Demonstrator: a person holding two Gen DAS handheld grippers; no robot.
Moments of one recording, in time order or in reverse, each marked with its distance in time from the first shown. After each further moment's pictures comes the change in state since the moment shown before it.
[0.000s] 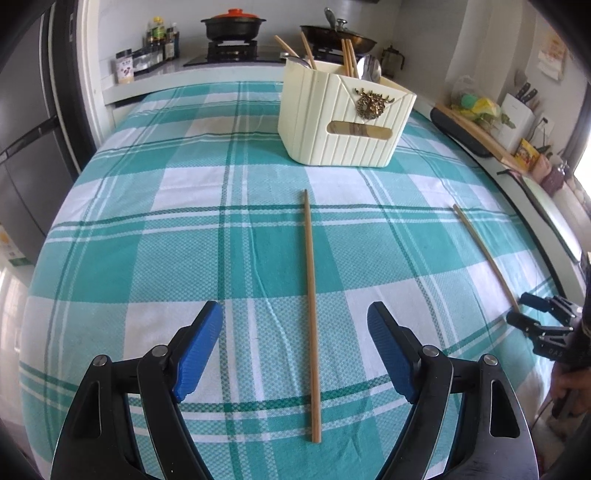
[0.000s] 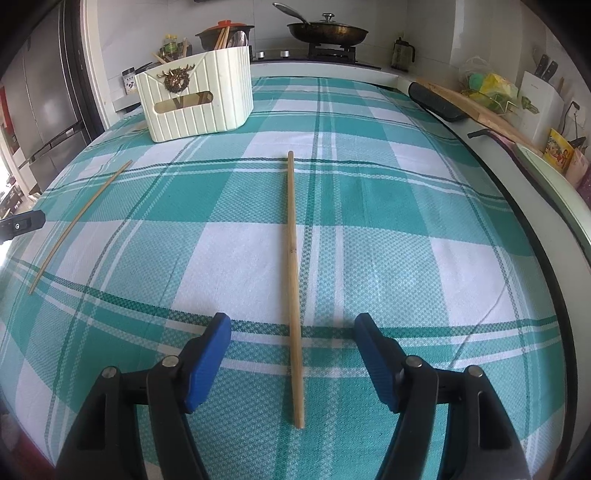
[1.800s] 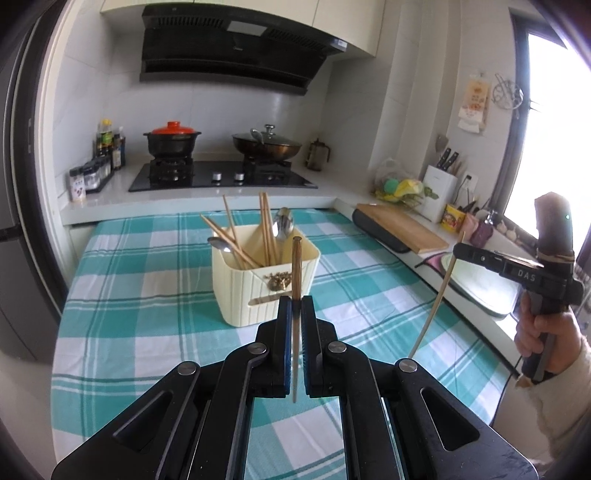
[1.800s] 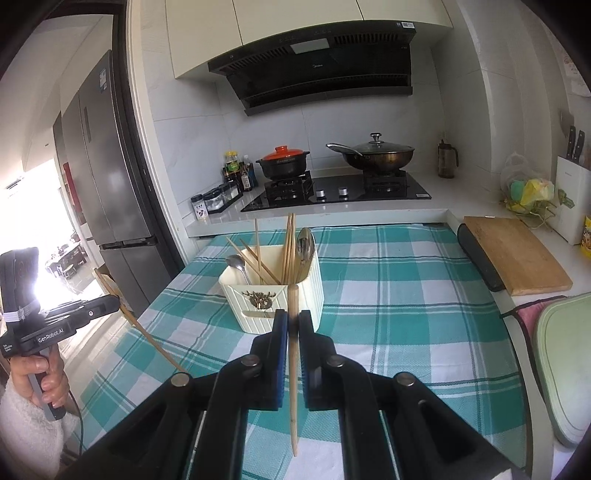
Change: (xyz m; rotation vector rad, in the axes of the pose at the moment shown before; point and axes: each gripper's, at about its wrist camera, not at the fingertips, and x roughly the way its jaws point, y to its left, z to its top) left arm -0.112 -0.036 0.097 0.144 -0.352 -0.214; right arm -0.145 0.010 0.158 -0.010 -0.444 0.242
